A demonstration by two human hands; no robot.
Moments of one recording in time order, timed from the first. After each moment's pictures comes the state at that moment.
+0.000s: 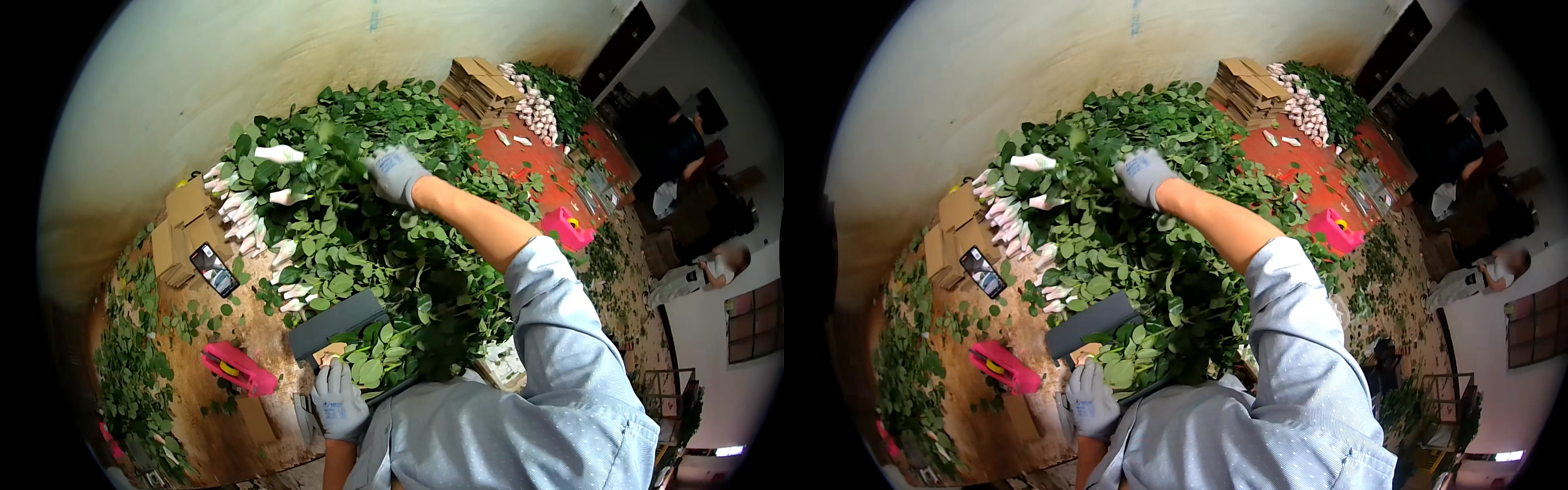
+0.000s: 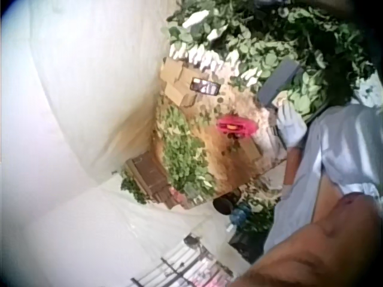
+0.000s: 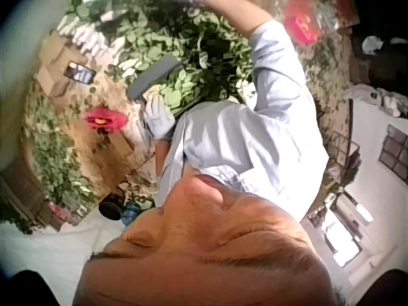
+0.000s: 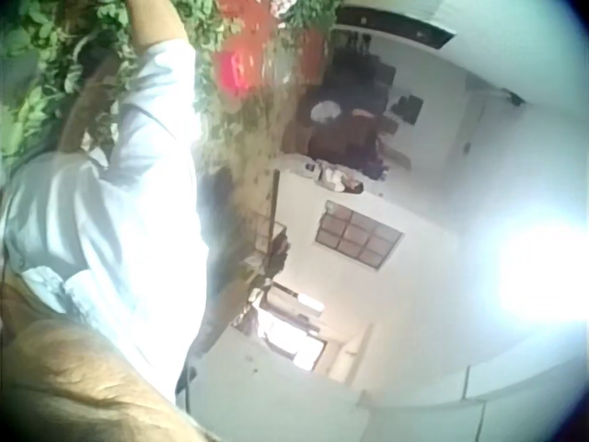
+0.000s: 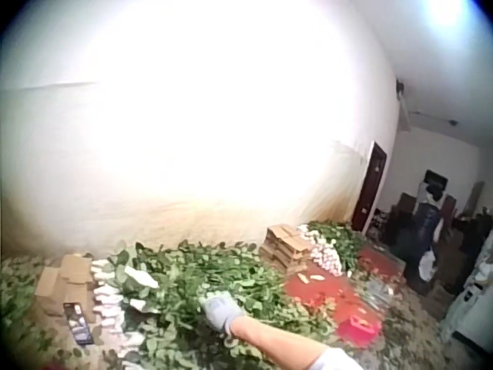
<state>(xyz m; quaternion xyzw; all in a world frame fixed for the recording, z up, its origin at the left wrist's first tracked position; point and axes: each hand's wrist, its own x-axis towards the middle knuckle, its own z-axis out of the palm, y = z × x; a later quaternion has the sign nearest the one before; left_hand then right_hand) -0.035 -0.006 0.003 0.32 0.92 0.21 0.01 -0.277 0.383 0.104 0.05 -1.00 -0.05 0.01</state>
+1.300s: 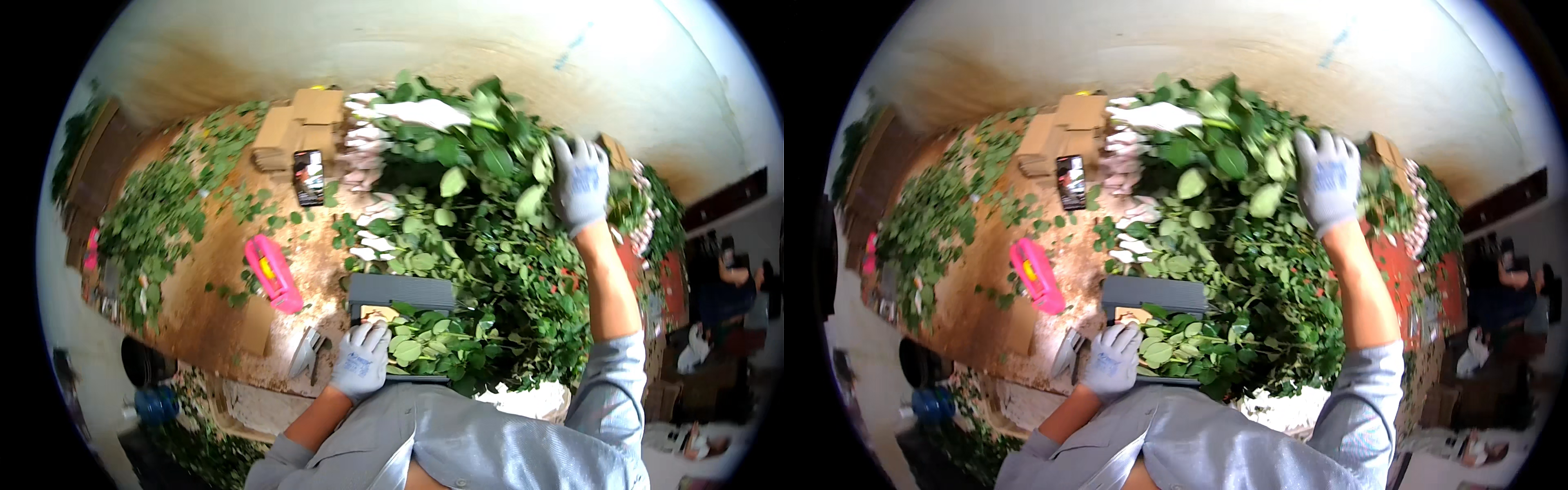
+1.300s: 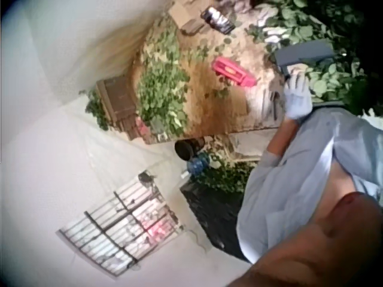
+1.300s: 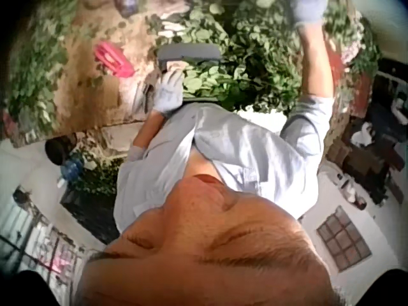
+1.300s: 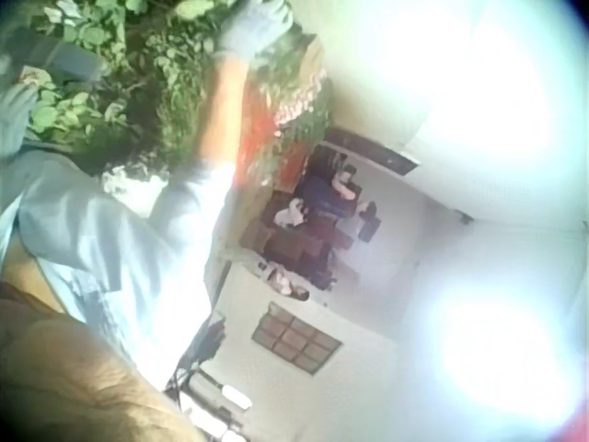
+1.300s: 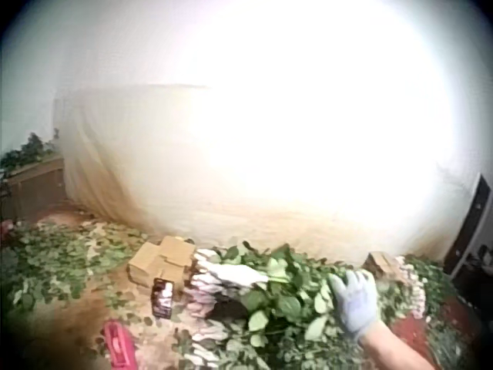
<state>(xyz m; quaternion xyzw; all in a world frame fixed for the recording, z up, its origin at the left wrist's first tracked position) -0.038 -0.005 0.013 0.30 0.92 0.24 -0.02 -0.248 0.379 0.216 0.13 -0.91 -0.19 0.35</state>
